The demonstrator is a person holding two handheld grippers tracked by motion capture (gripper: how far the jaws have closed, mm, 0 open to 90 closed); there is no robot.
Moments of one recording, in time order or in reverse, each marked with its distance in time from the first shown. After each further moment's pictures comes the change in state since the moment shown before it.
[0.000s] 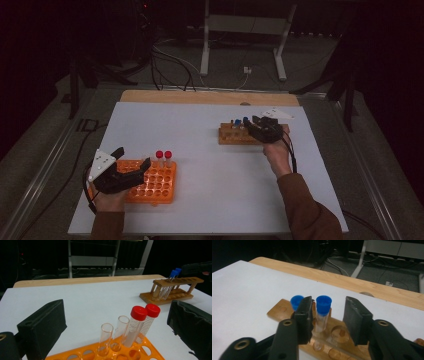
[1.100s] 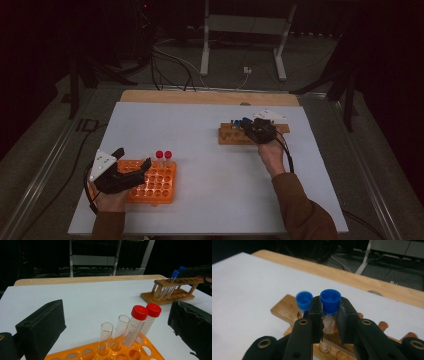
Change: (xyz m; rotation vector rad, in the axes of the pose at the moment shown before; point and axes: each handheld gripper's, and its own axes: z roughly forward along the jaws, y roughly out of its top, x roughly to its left) left arm -0.001 -0.001 0.002 0.005 0.001 -0.011; right arm 0.009 -0.003 0.010 0.013 0.026 -0.035
